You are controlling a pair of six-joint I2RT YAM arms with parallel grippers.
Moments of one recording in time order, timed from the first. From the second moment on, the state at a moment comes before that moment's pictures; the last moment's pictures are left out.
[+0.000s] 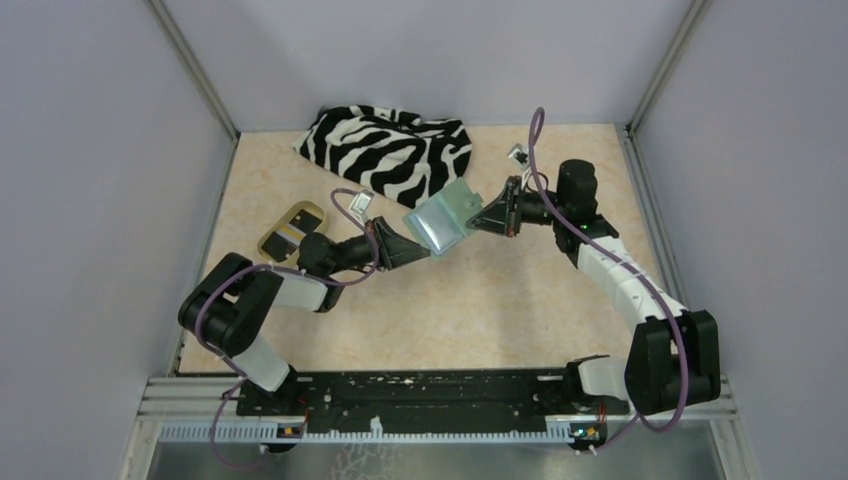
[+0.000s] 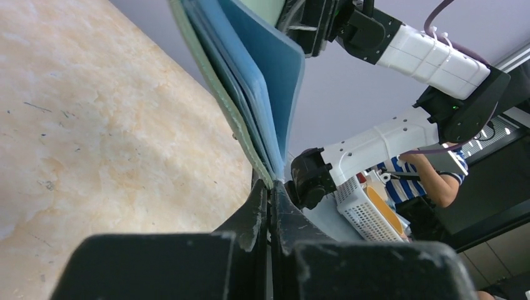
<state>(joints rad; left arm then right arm) -0.51 1.63 0.48 1.52 0.82 -1.10 0.21 1.27 0.87 0.17 -1.13 0.38</state>
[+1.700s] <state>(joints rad) -0.55 1.77 0.29 0.94 0.70 -0.86 0.50 1.65 0.97 -0.40 -0.54 -0.40</state>
